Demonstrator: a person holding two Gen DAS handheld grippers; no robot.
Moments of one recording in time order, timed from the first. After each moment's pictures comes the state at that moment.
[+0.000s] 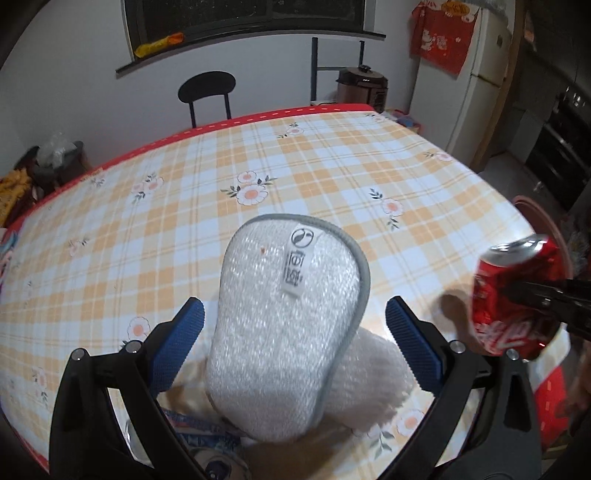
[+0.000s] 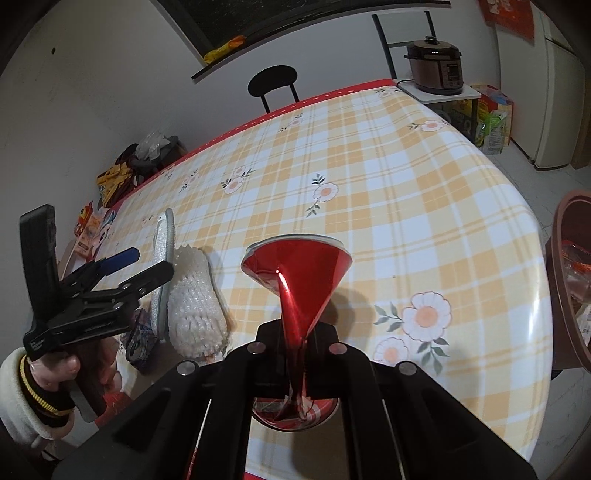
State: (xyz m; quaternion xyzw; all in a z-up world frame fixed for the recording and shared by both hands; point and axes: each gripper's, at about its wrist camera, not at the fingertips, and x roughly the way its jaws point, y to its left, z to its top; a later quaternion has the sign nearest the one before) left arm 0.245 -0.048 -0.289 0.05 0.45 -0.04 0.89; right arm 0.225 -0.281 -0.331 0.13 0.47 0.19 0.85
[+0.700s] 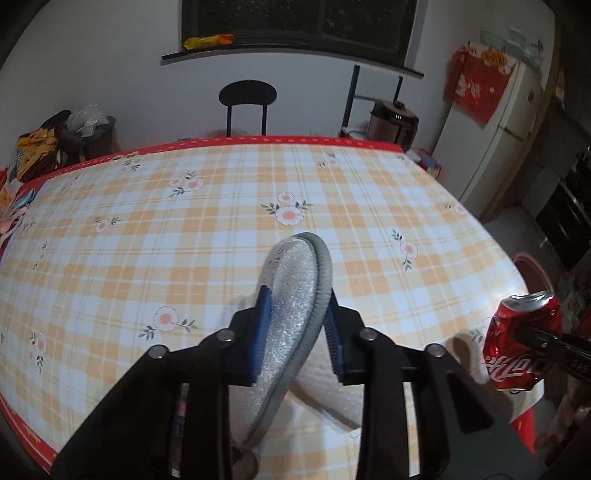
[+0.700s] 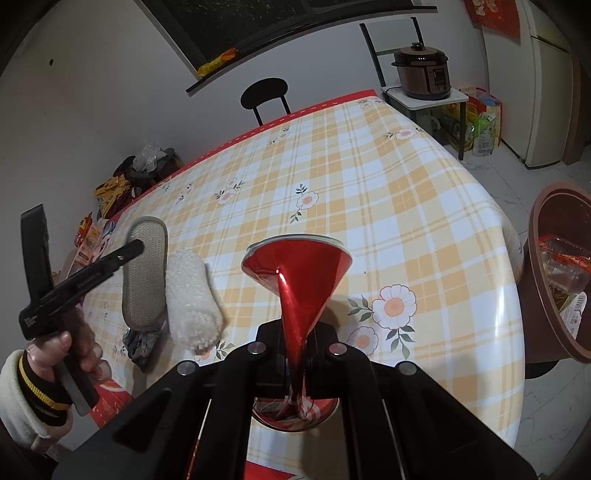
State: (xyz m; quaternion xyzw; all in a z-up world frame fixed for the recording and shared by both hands) left arm 0.228 -0.004 -0.255 -0.05 0.42 0.00 0.91; right arm 0.212 -0.302 -0.316 0.14 0.45 0.19 0.86
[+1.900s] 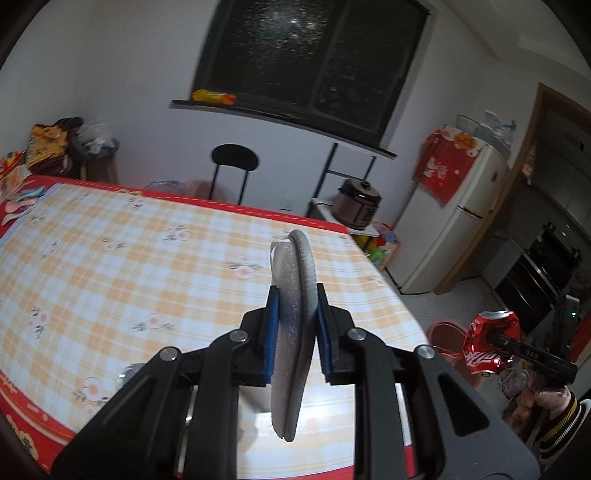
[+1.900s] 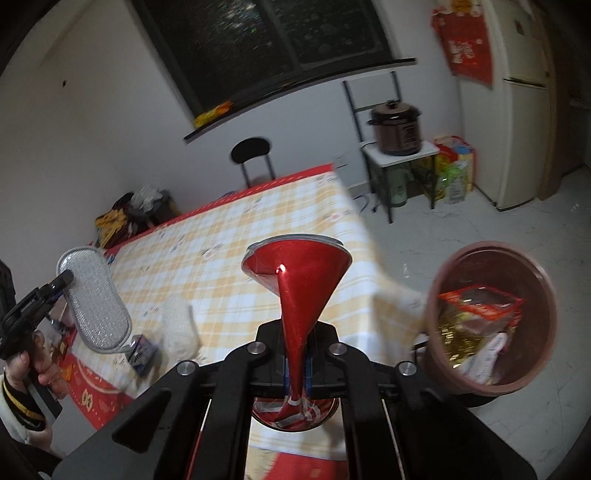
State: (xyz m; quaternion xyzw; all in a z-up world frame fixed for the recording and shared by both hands) left arm 0.127 -0.039 -0.137 -0.14 0.30 -0.03 0.94; right arm 0.173 -0.449 -0.229 0.14 0.37 0.14 0.91
